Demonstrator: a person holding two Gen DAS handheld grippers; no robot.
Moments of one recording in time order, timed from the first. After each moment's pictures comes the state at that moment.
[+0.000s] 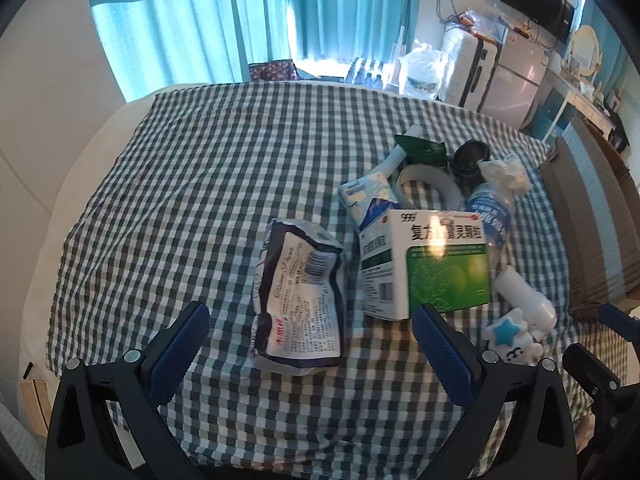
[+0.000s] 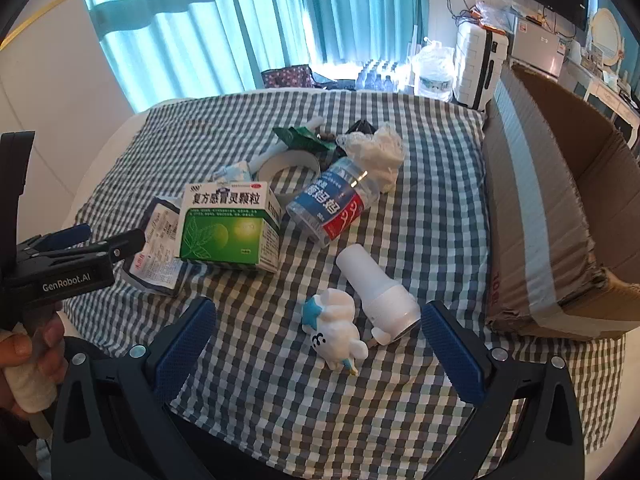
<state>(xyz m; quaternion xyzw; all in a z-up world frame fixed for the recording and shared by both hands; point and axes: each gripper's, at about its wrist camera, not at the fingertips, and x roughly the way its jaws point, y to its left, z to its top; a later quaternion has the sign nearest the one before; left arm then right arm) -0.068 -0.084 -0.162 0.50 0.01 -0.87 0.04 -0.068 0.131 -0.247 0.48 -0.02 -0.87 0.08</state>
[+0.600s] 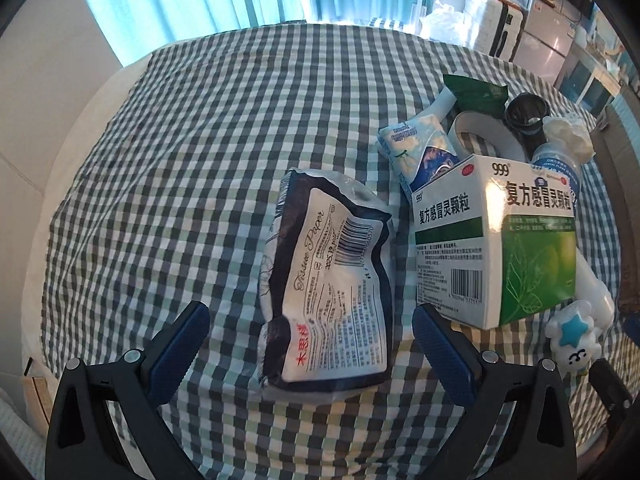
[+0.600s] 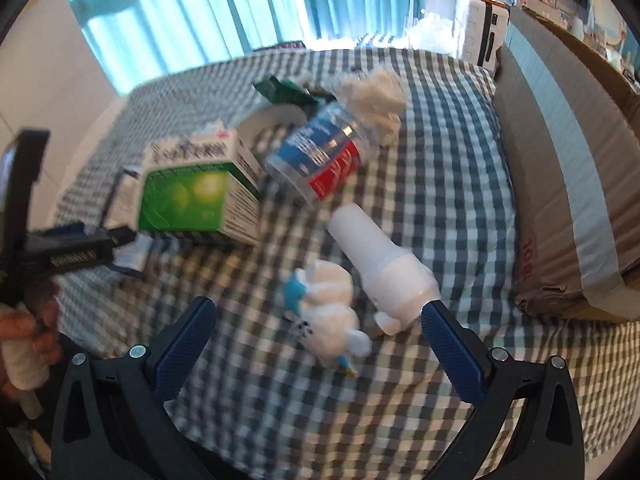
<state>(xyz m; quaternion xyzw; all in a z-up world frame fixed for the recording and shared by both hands) -0.094 -0.097 -0.223 0.56 -0.01 -0.83 0.07 -0.083 0.134 -0.301 0.52 -0.02 -0.85 0.07</state>
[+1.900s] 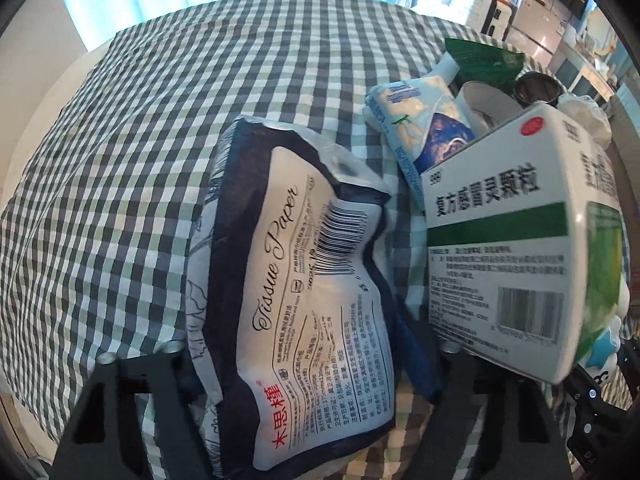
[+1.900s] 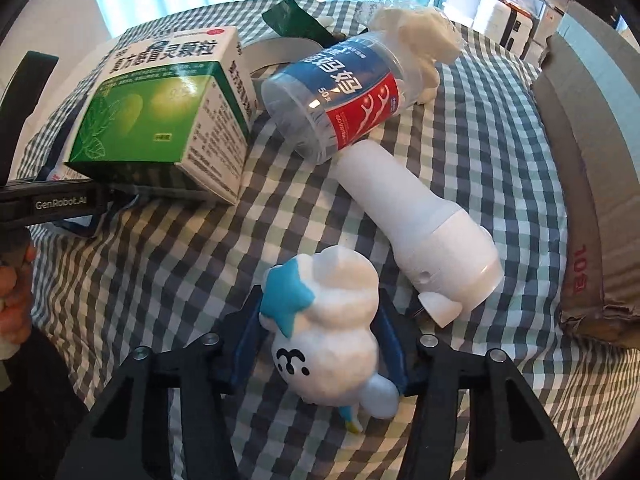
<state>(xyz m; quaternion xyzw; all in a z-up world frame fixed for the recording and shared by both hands) -0.133 -0.113 -0.280 0.56 0.01 -0.83 0.03 -0.106 0.100 -0.353 0.54 0.04 -0.84 0.08</state>
